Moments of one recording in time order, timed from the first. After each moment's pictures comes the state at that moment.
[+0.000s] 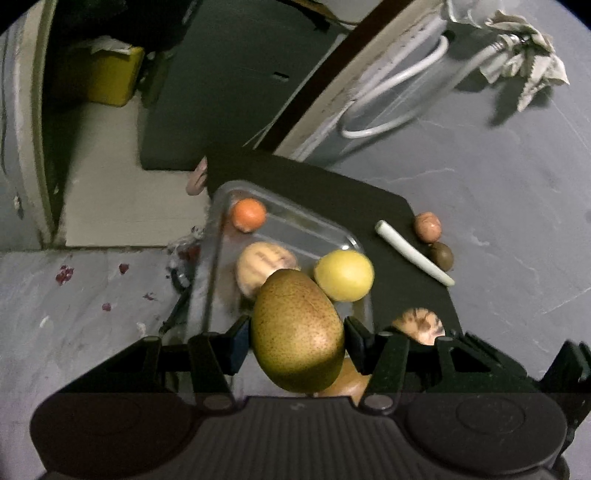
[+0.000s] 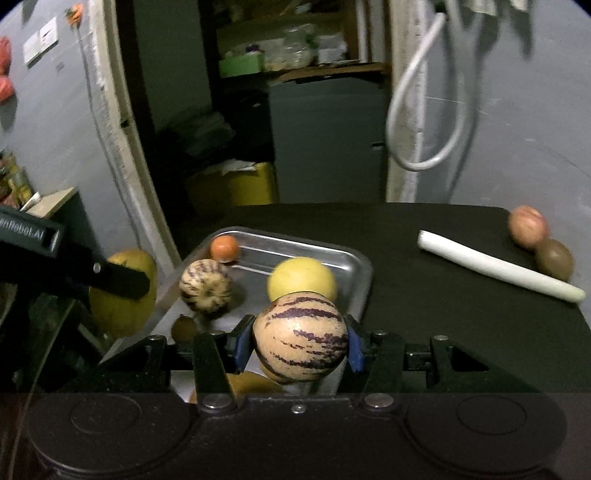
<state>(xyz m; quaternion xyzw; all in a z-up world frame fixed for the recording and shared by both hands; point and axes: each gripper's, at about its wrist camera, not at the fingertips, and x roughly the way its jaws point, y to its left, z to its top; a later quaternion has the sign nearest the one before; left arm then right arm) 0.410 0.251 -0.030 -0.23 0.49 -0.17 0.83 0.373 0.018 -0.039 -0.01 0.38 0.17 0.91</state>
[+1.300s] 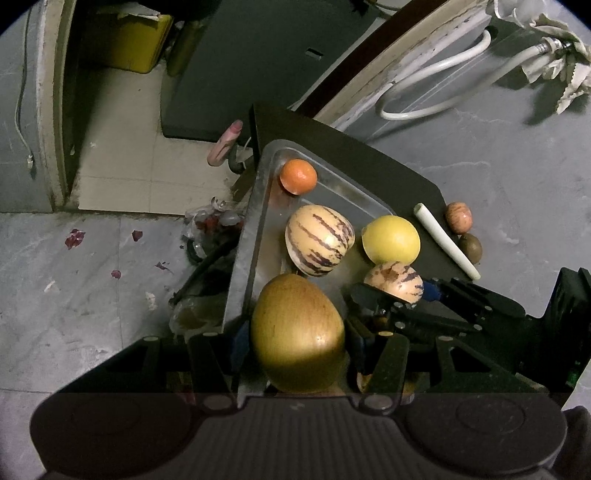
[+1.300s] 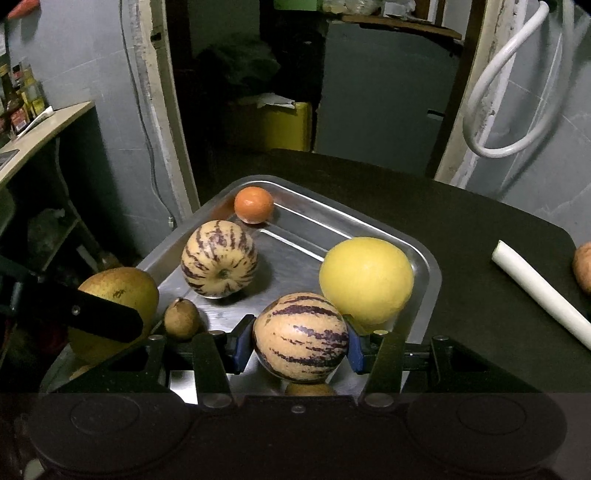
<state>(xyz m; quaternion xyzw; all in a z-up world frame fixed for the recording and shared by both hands) 0.410 0.266 -0.070 -0.25 0.52 -0.14 0.80 0.433 0.073 -0.076 -0.11 0.45 0.21 0.86</state>
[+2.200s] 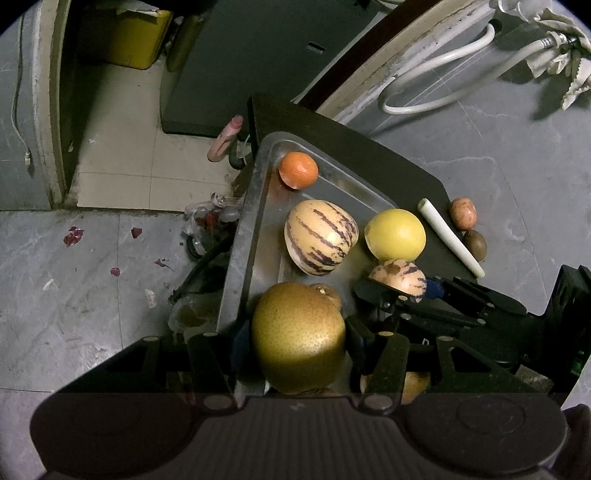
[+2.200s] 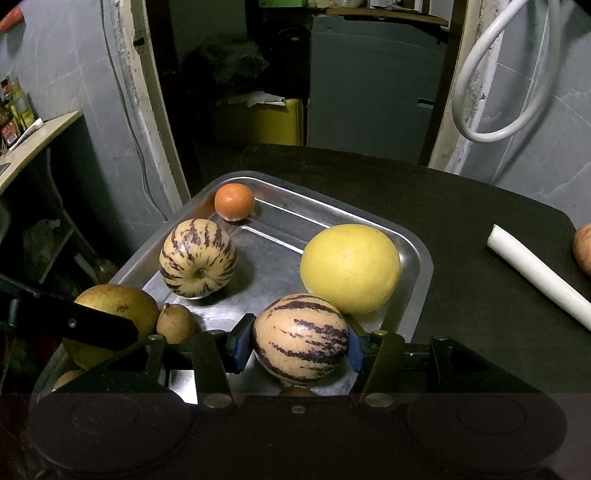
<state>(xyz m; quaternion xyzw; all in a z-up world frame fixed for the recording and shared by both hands) 0.414 0.262 -0.078 -0.25 0.53 -0.14 0.80 0.441 0.062 -0.084 -0.08 0.46 0.21 0.86</state>
